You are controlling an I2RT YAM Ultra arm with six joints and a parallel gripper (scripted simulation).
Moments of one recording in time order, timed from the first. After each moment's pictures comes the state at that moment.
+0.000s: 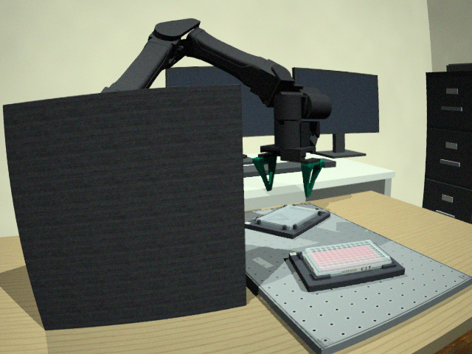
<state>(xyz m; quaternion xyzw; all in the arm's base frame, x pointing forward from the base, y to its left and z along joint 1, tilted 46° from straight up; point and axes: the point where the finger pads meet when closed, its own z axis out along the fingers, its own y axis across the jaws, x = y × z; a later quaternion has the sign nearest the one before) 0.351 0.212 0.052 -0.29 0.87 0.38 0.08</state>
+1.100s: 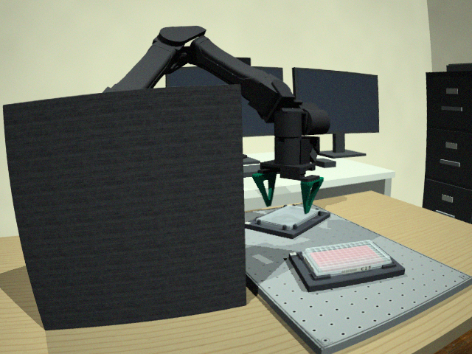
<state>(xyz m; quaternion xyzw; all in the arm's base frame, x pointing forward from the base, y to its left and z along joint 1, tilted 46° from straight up) 0.346 0.236 0.027 -0.29 0.87 0.39 0.07</state>
